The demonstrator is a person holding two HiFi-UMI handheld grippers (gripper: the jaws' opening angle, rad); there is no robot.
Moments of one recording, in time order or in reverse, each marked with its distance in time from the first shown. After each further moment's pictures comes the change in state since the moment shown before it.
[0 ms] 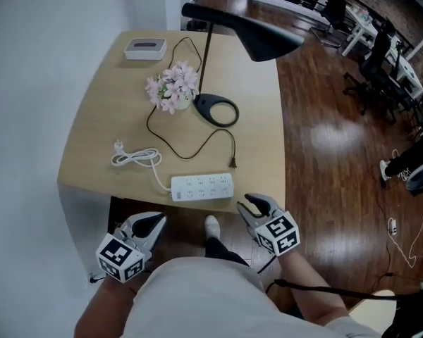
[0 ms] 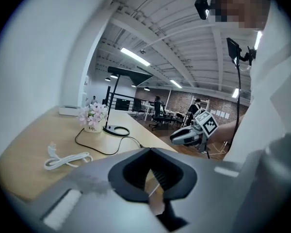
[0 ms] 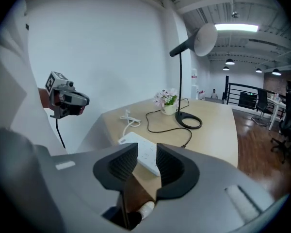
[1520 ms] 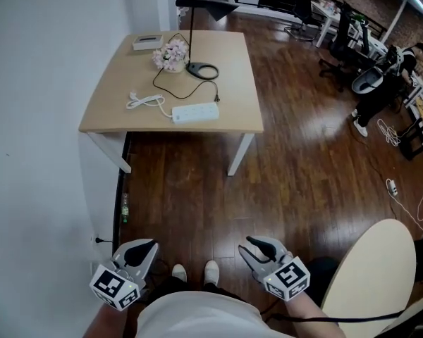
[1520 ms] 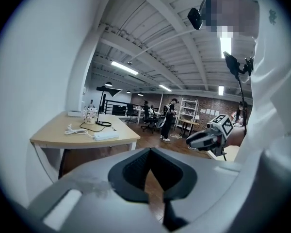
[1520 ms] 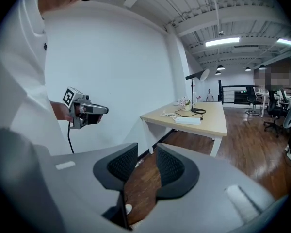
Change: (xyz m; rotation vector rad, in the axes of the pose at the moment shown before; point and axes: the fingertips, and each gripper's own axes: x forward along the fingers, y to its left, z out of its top) left arm -0.301 -0.321 -0.175 0.082 -0.063 0.007; right arm -0.330 0.387 -0.191 0.074 -0.155 0.007
